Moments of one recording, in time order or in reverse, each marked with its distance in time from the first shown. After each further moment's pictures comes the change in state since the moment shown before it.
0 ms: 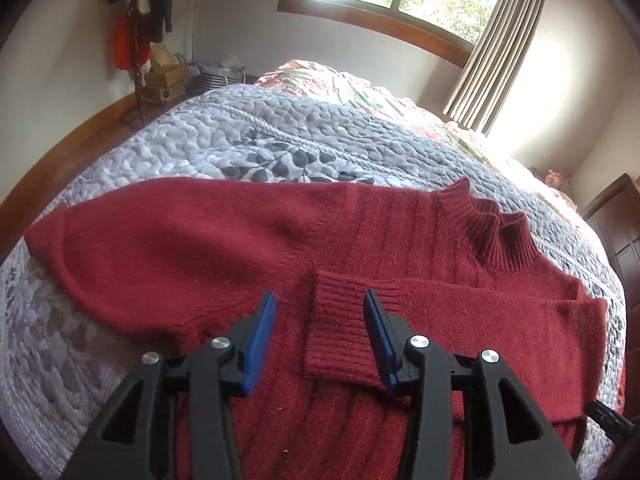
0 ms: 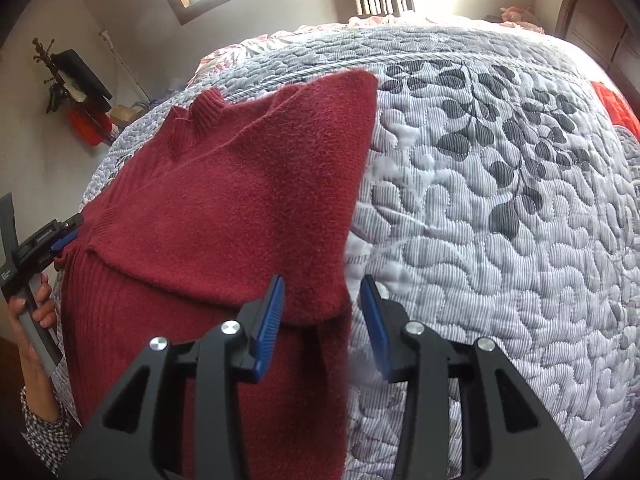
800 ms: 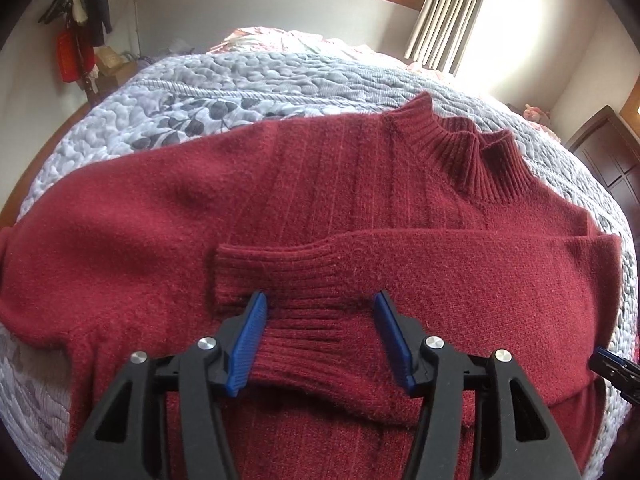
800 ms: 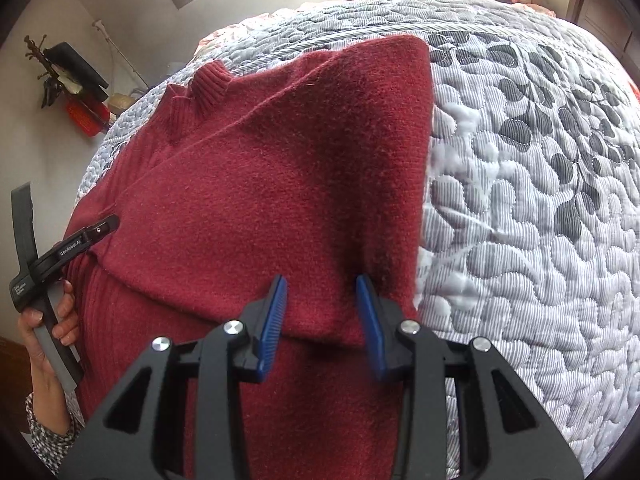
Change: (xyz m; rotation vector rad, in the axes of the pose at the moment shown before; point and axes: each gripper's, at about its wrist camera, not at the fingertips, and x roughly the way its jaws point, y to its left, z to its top) left arm 0.053 -0.044 -0.022 0.166 0.163 -0.047; right arm 0.042 0.026 0.010 0.020 0.085 0.010
